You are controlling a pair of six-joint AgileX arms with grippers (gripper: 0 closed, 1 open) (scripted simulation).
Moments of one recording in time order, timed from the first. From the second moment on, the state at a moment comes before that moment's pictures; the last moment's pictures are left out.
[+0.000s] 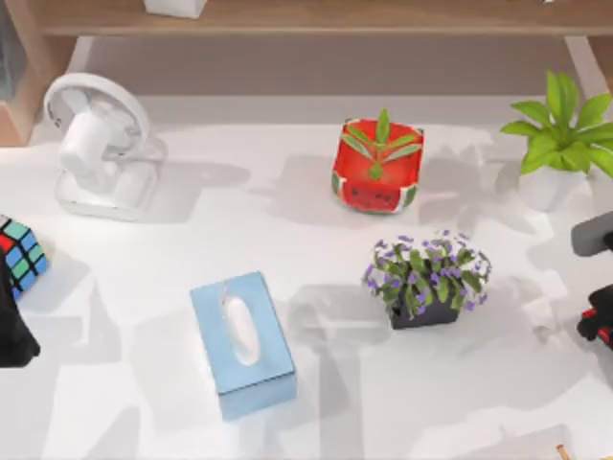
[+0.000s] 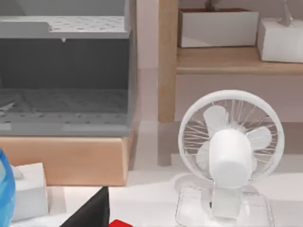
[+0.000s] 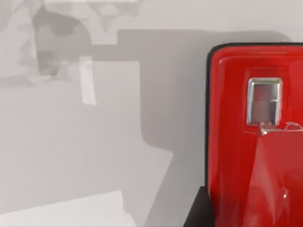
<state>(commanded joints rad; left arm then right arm) 0.00 0.00 0.00 0.00 0.00 0.00 0.09 1.73 0.94 -0.79 0.00 -0.31</state>
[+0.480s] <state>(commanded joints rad) 0.00 0.00 0.00 0.00 0.00 0.00 0.09 1.69 0.98 -0.86 0.00 -0.31</state>
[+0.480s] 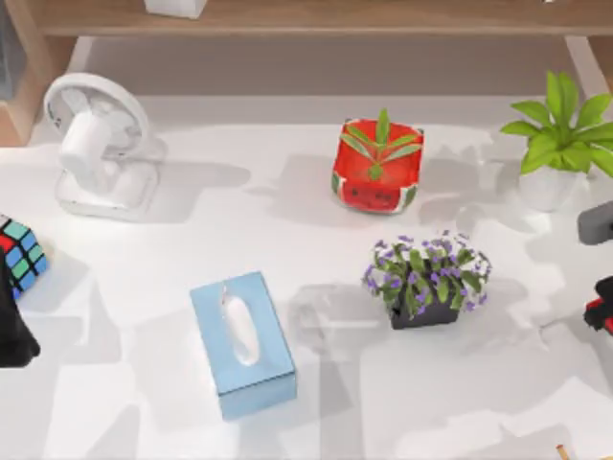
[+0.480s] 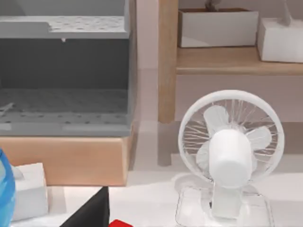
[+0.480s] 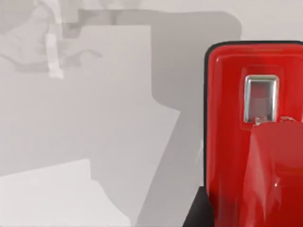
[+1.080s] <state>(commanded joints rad) 0.00 0.00 0.00 0.00 0.00 0.00 -0.08 1.63 1.42 -0.90 -0.11 -0.32</state>
